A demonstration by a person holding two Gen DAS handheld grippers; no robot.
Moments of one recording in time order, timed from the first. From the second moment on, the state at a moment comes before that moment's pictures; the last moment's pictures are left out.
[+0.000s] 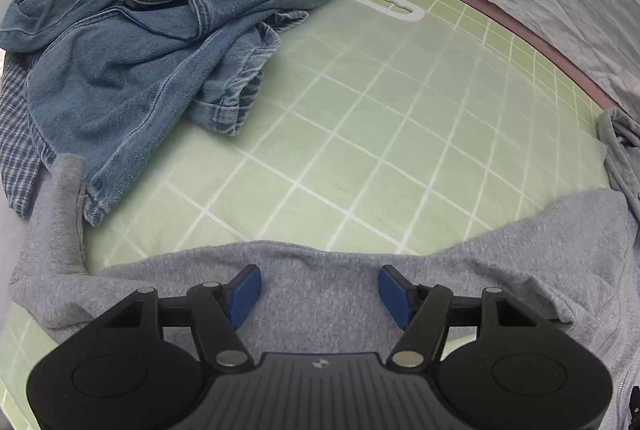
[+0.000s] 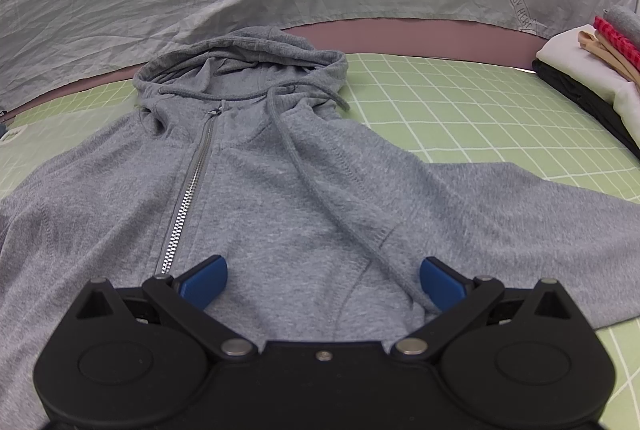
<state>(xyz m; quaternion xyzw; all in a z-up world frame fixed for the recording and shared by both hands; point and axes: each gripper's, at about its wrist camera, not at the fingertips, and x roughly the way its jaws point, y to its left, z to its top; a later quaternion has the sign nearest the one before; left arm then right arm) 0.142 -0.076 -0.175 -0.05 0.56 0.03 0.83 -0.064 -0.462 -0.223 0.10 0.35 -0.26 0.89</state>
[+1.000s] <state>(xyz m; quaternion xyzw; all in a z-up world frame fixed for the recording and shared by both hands) -0.002 -0.078 -0.159 -0.09 0.49 0.02 0.87 -0.065 -0.466 -0.221 0.10 0.37 -0.24 0.89</state>
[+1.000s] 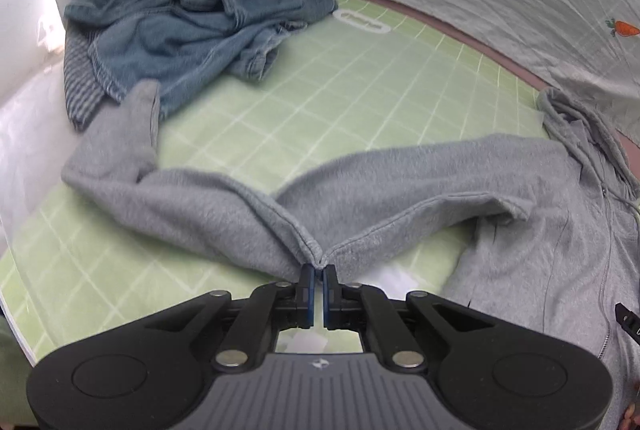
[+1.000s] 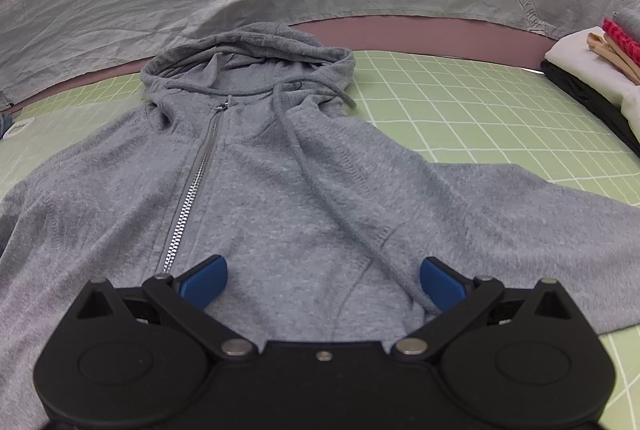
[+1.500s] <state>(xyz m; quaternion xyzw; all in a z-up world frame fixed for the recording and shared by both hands) -0.036 -0.074 -0.124 -0.10 0.46 0.05 0.88 -0.101 -0.442 -0.196 0.10 0.43 -0.18 0.88</state>
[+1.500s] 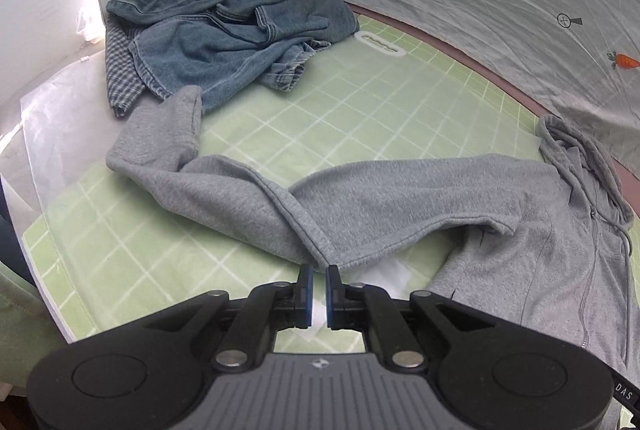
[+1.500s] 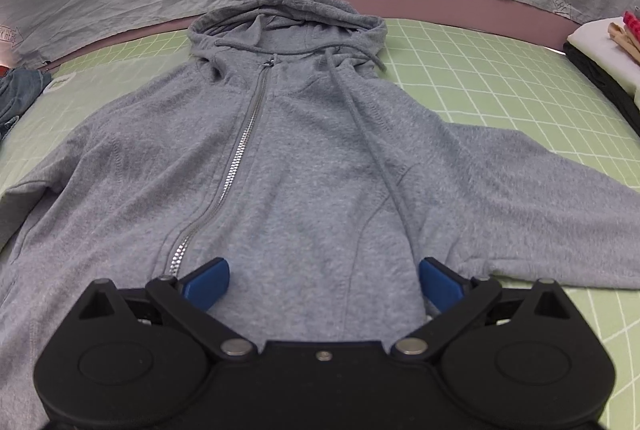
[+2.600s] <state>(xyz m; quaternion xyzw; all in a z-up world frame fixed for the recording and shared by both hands) 0.123 0.072 -0.163 -0.03 0.54 0.01 0.84 -0.132 -0.348 -0.202 0.17 0.40 -0.43 0.79</state>
